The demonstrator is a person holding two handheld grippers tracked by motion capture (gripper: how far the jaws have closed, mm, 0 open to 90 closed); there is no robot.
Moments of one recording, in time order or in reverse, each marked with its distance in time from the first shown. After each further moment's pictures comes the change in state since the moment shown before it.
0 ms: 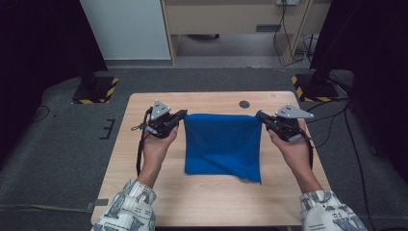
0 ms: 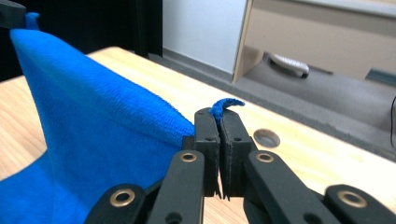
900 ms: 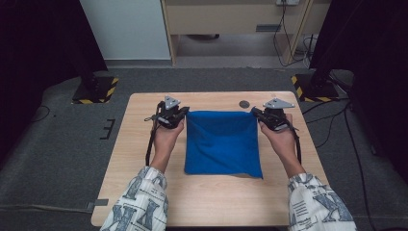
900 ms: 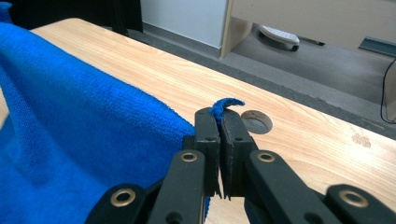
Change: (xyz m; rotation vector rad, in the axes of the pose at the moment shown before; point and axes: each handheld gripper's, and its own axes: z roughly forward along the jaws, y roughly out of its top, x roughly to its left) left arm 0.023 -0.013 0.070 0.130 0.102 -0.014; right arm -0.024 -0.016 0.069 0.101 -0.061 0.024
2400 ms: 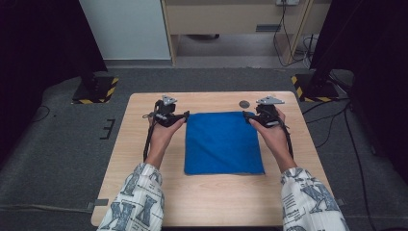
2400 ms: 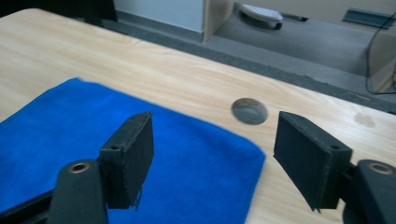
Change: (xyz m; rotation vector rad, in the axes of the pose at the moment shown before) left arm 0.024 -0.010 0.010 0.091 0.025 -0.026; right arm 0.003 -0.002 0.036 0.063 -0.078 0.072
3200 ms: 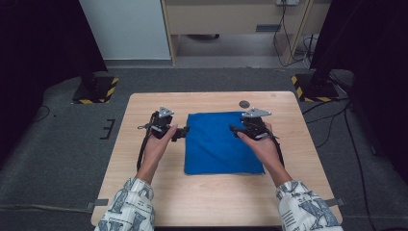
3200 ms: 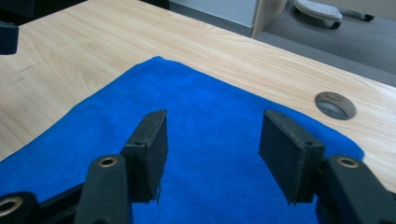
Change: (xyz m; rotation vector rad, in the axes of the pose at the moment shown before) left arm -0.005 -0.031 -0.021 0.020 -0.107 0.026; right arm 0.056 -0.015 -0.012 0.022 0.175 -0.062
